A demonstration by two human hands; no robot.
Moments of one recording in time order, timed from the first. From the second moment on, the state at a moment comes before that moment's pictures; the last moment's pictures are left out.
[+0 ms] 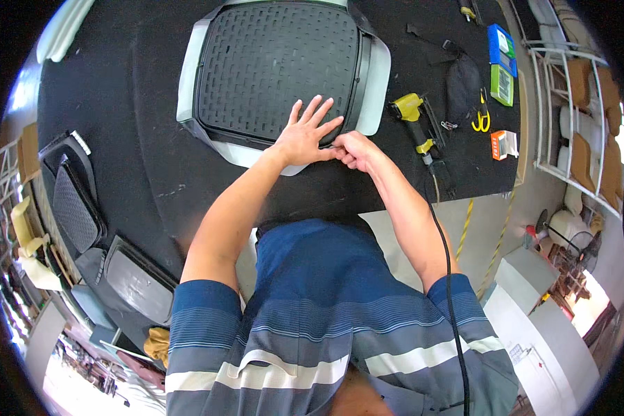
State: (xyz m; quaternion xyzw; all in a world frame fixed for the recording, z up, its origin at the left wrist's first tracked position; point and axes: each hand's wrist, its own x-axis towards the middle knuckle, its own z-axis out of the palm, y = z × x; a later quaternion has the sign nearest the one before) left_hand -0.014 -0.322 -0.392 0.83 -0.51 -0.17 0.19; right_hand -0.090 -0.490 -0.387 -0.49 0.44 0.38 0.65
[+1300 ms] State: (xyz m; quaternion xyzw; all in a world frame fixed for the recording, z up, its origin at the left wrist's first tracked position) left_hand -0.037 -0.338 -0.391 0.88 -0.44 -0.11 0.12; right_hand -0.215 -0.498 -0.335 -0.86 0.28 0.12 0.41
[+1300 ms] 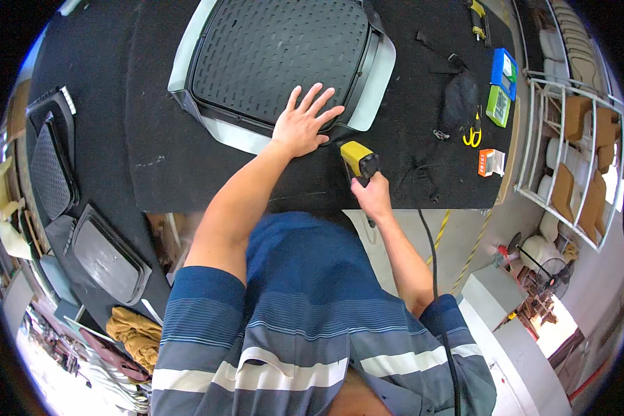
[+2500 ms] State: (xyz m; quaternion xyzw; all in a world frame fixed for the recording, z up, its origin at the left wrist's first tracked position) left_hand -0.039 -0.342 -0.391 0.88 -0.44 -0.10 0.12; right_hand -0.211 -0.454 -0.361 -0.88 0.28 0.08 0.38
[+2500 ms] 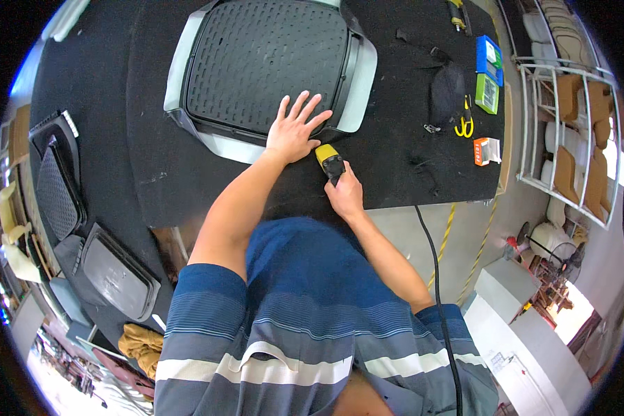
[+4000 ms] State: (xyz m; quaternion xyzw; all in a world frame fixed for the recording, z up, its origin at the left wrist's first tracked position) left_hand -0.102 -0.298 -0.351 0.17 0.30 -0.14 0.93; right_hand -0.231 -0.613 -0.411 -0.92 0.28 0.00 0.27
